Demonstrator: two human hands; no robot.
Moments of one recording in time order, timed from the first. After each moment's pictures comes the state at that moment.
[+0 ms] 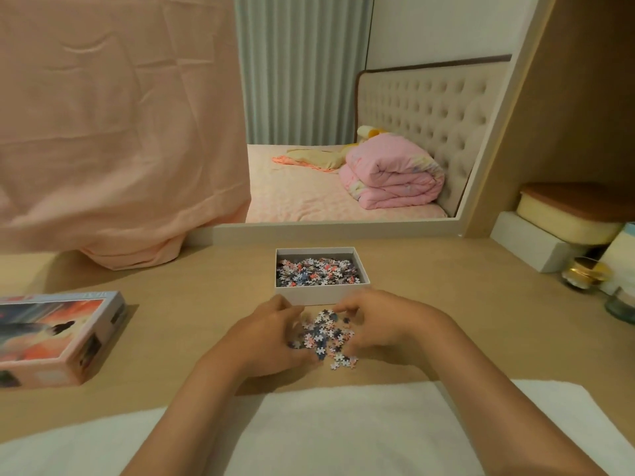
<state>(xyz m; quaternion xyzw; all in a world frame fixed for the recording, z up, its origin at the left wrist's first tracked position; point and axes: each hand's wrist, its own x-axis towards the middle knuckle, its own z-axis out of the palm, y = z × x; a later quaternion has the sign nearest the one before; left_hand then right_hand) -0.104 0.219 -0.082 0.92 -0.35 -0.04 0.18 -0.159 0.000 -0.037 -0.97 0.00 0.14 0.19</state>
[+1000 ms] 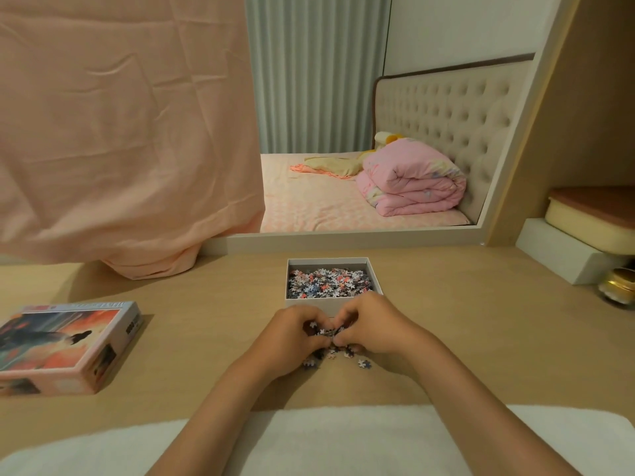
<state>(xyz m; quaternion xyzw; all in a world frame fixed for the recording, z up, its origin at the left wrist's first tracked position) -0.092 0.190 -0.091 0.87 -0.30 -0.03 0.38 -0.135 0.009 -0.065 -0.91 0.05 0.05 0.40</state>
